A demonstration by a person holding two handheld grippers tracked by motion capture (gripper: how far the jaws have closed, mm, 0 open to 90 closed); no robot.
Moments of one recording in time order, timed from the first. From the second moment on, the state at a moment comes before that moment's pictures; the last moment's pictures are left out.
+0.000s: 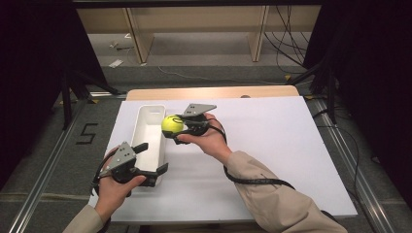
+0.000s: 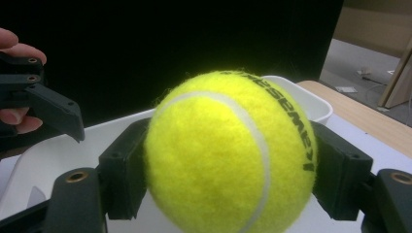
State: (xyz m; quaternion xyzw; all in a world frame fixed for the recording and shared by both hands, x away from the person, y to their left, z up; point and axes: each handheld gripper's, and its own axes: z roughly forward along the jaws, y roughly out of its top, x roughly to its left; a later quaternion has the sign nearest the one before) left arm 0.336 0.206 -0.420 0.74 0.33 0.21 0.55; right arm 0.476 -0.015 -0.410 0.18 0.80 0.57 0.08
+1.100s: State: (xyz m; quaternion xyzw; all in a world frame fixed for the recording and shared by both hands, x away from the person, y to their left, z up) left arm 0.336 0.206 -0.420 0.74 0.33 0.21 0.55; right arm 0.479 -0.001 -0.411 0.18 0.80 0.57 0.08
